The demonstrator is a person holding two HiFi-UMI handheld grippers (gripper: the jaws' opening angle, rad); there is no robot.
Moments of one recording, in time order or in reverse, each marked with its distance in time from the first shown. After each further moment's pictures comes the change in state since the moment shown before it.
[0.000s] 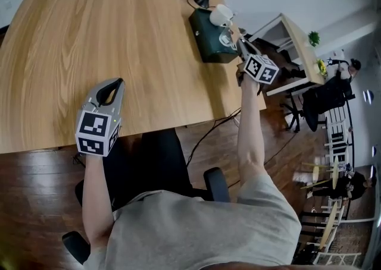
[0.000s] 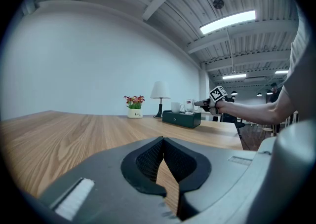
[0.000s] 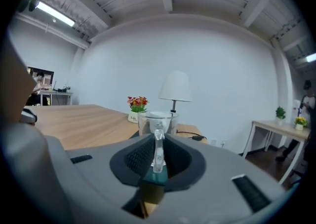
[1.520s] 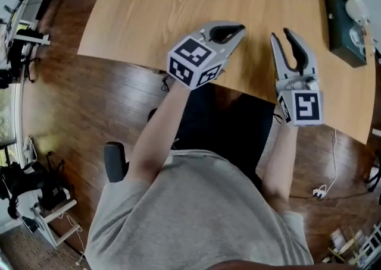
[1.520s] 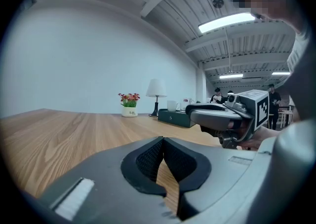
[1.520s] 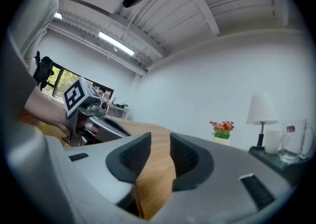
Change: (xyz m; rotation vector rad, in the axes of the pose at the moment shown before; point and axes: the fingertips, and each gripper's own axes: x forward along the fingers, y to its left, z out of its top) left arm 0.053 -0.037 -0.006 -0.009 0.010 -0.081; right arm -0.078 0.317 -0.013 -0.210 -0.337 0.523
